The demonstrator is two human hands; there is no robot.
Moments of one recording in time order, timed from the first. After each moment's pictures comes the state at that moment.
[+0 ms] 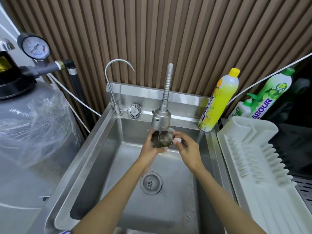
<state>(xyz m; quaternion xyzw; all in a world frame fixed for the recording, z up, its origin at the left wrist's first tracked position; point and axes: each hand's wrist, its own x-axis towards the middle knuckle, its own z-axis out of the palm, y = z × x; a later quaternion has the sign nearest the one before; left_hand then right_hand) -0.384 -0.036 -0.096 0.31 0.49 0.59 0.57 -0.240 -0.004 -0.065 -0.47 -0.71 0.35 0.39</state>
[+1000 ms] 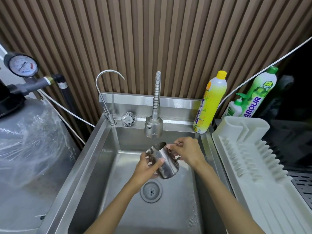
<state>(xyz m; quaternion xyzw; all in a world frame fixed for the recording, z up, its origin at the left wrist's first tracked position) -0.383 -0.066 -0.096 0.36 0.60 0.45 0.55 -0.234 0.002 -0.029 -0.57 -0.70 0.36 0.25</state>
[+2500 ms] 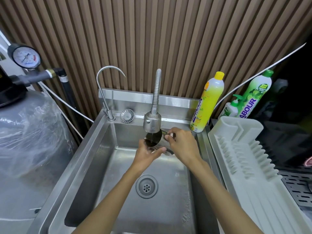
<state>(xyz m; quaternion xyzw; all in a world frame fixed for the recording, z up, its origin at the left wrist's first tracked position) -0.378 -0.047 -0.088 0.40 0.57 0.52 0.49 -0.250 -0.023 0.005 -0.57 -0.78 0.16 0.22</state>
